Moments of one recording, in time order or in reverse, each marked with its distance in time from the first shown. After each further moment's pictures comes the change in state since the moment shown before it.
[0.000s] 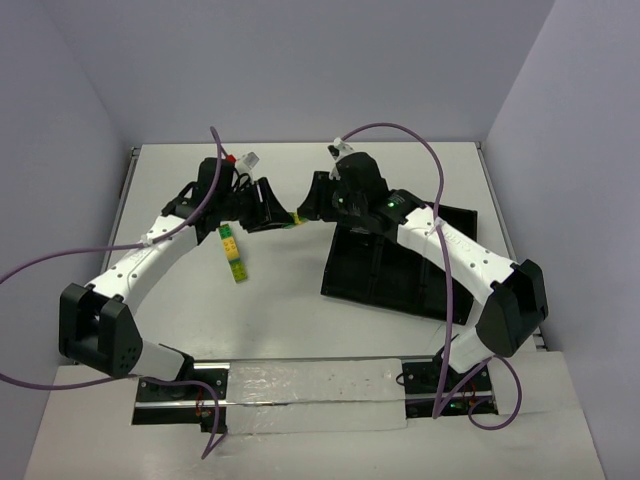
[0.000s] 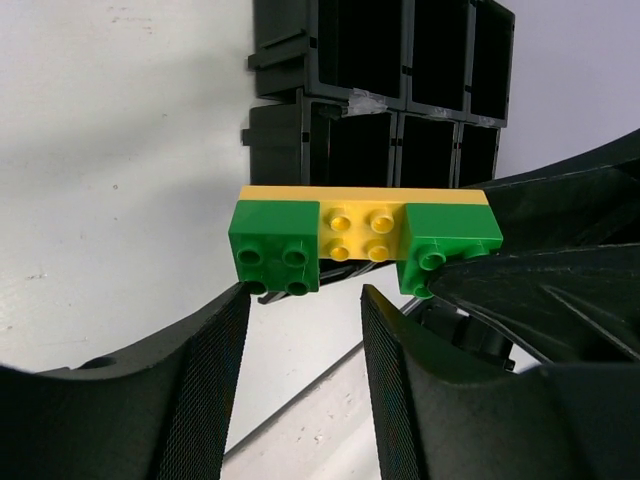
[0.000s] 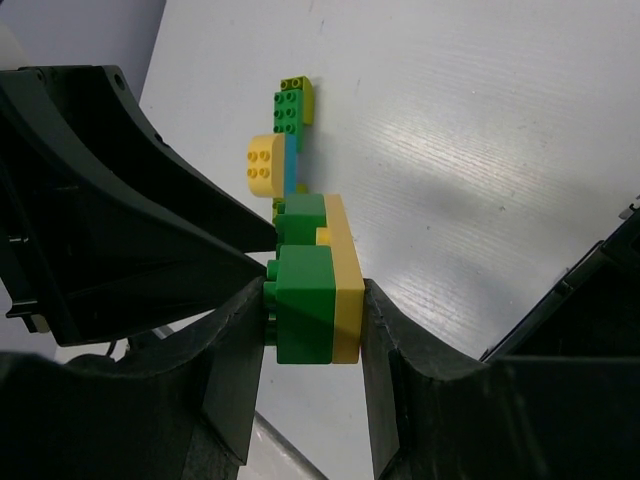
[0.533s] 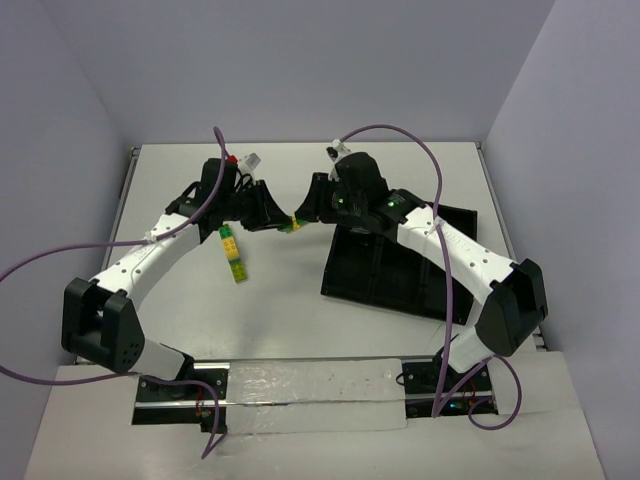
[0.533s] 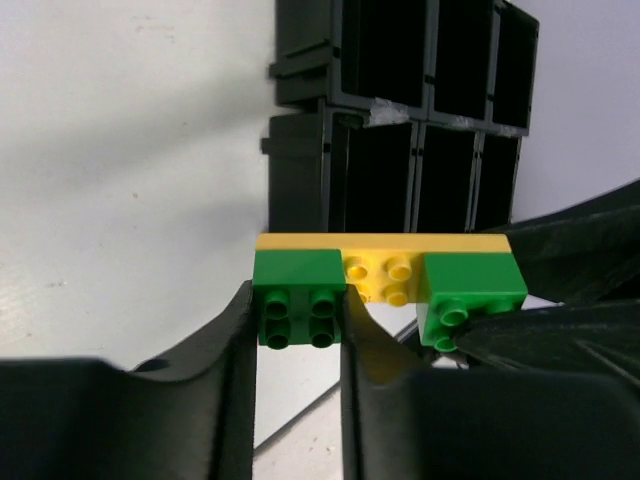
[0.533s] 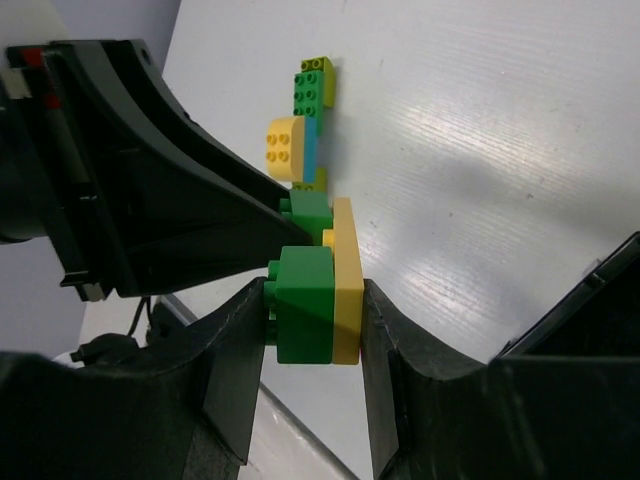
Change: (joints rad) left arm -0.008 0.026 0.000 0.007 -0.033 0.016; right arm -0.003 0.002 0.000 -0.006 -0.060 0.022
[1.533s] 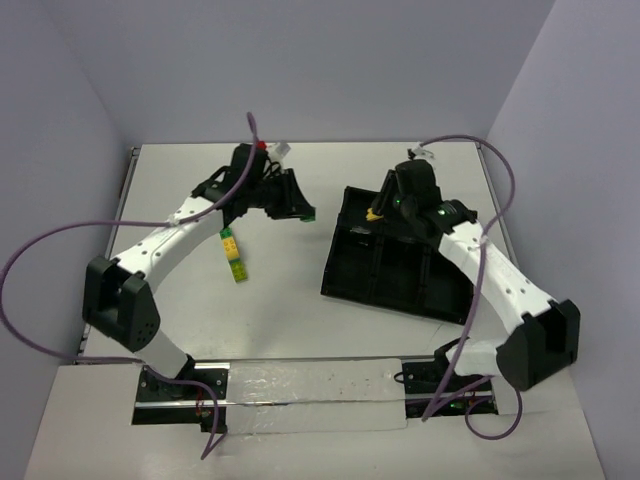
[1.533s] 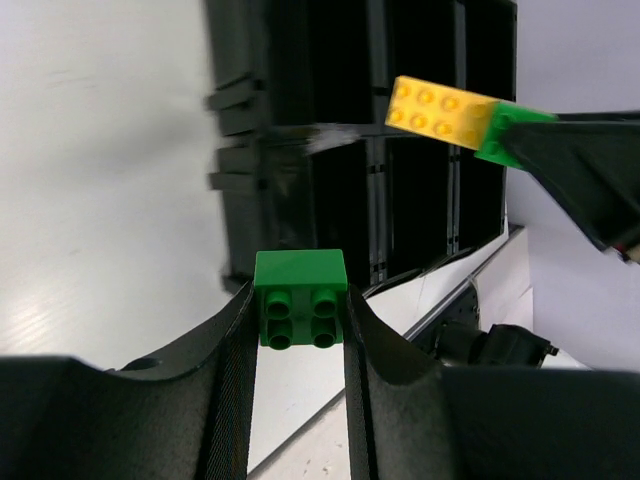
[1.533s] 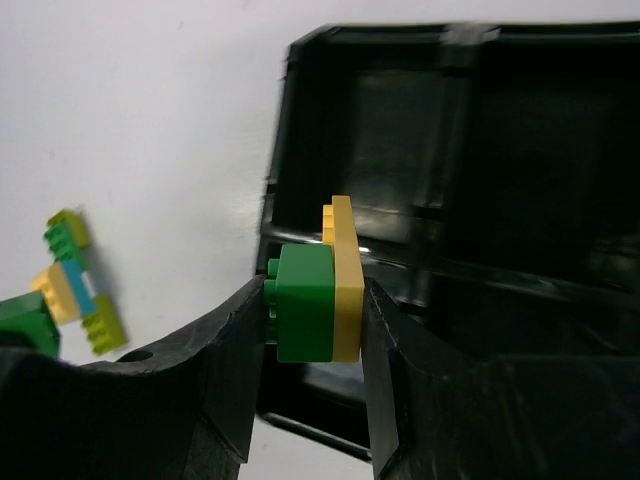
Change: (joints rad) left arm -0.123 0.144 0.208 -0.037 -0.066 0.020; right arm -0.265 -0.219 -0.186 -0.145 0.374 -0.020
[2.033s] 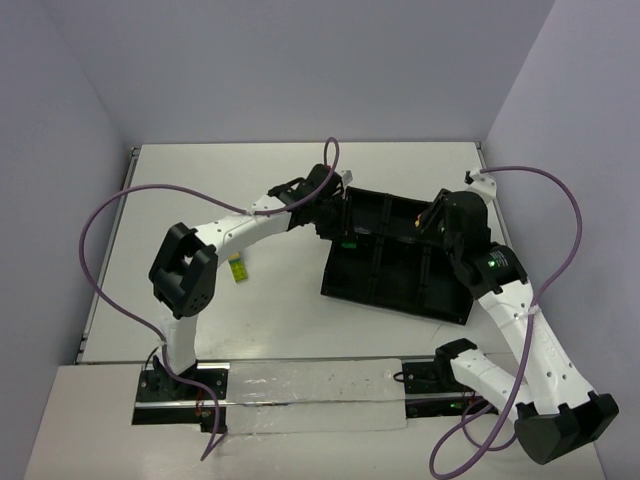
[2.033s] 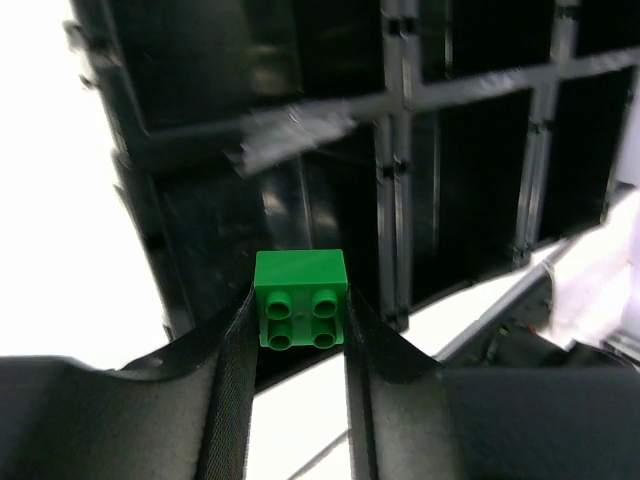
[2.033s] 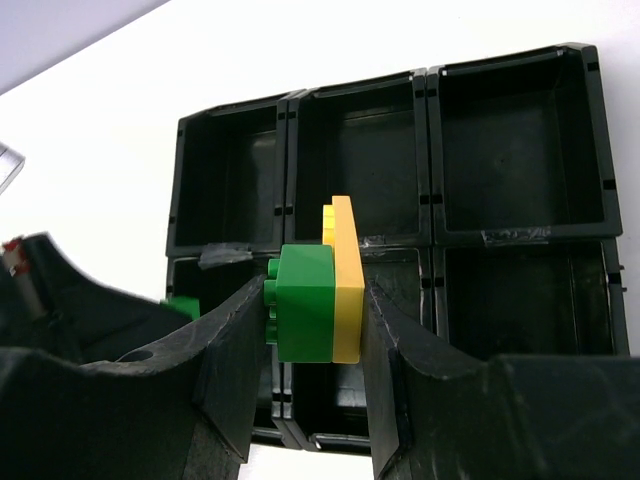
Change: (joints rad) left arm -0.249 0.375 0.254 -0.073 -0.137 0.007; right arm -0.094 -0.412 -0.163 -0.117 0.188 -0.035
